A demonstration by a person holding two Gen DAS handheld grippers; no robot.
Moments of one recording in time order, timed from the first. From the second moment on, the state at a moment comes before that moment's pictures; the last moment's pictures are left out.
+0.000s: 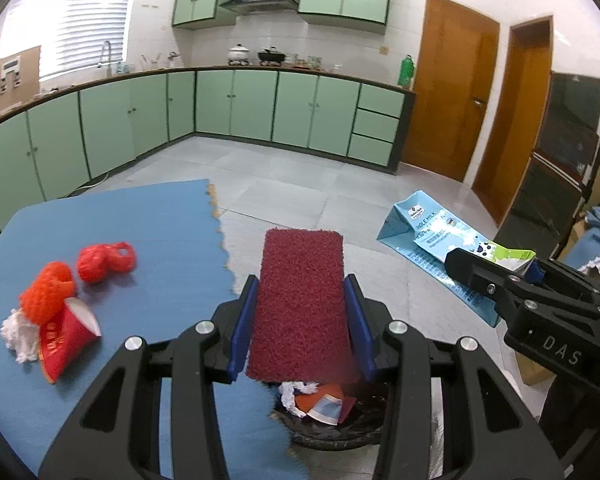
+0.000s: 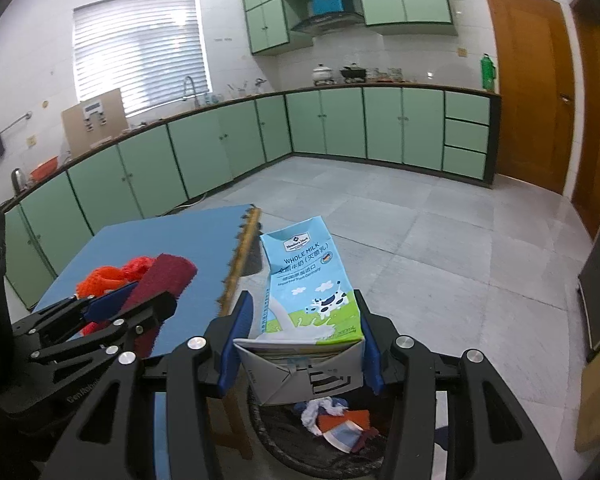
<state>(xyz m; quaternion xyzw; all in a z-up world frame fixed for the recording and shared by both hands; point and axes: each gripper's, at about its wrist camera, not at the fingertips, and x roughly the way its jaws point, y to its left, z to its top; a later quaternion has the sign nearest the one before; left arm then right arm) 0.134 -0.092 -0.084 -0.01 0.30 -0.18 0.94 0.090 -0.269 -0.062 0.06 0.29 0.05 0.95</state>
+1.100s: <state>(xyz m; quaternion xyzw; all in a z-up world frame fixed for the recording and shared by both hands) 0.207 -0.173 -0.169 0.02 0.39 -0.22 0.89 0.136 -0.339 -0.138 0.08 0.36 0.00 0.93</state>
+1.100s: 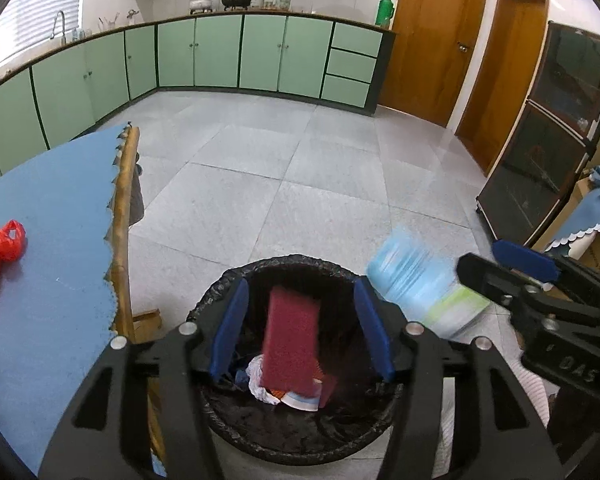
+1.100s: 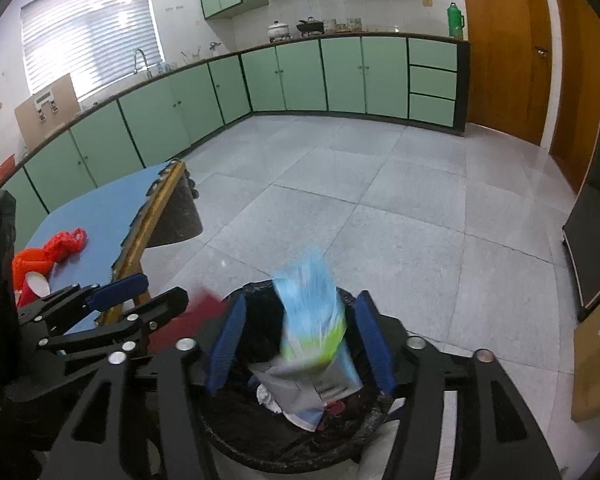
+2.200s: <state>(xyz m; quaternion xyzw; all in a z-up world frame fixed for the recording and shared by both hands) 0.168 -0.001 -0.093 -0.03 0.33 -0.05 0.94 0.130 -0.254 -0.090 0.07 0.31 0.05 0.95</state>
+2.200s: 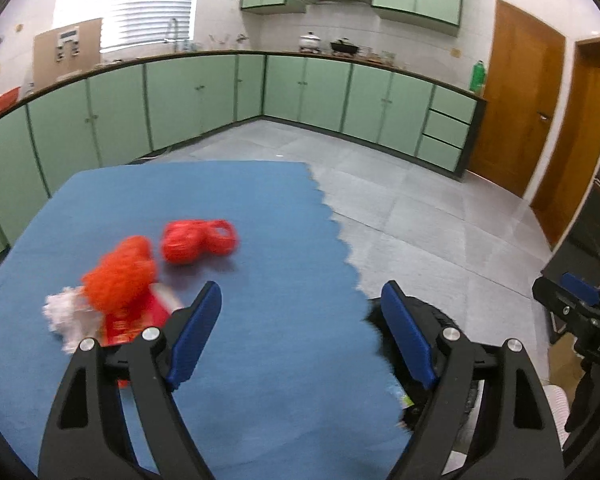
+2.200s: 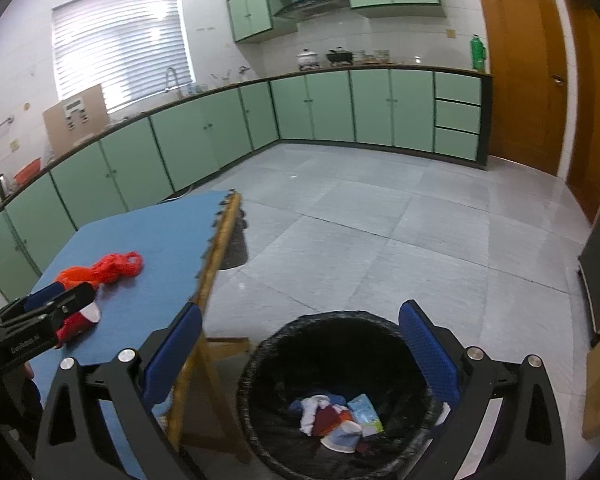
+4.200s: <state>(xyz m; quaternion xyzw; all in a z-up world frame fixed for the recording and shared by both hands) 0.158 0.241 -0.118 -0.10 0.35 0.12 0.93 0.193 0.044 -0.122 -0.03 0.34 0.28 0.90</state>
